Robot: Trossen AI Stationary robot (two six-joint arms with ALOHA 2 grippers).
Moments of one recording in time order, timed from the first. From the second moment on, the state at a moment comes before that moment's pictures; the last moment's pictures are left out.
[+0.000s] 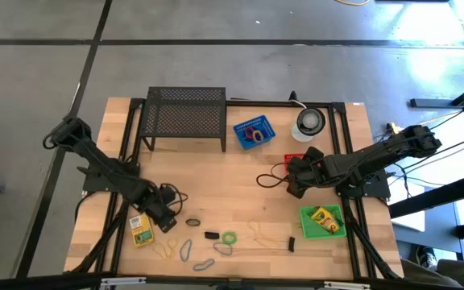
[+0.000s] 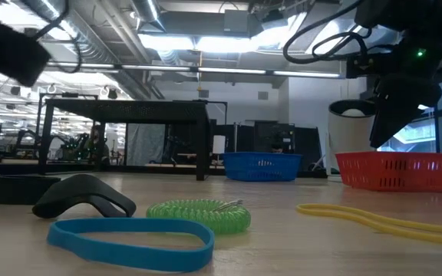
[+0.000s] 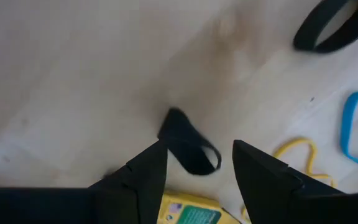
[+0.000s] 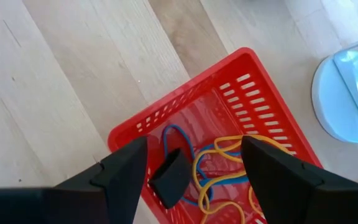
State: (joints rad) left arm -0.65 1.36 0.74 -0.76 0.02 -1.47; right arm 0.28 1.28 0.73 -0.85 0.46 0.69
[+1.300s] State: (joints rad) left arm -0.72 1.34 0.73 -0.61 -0.54 -1.36; right arm 0.28 1.28 0.83 -0.91 0.49 0.65
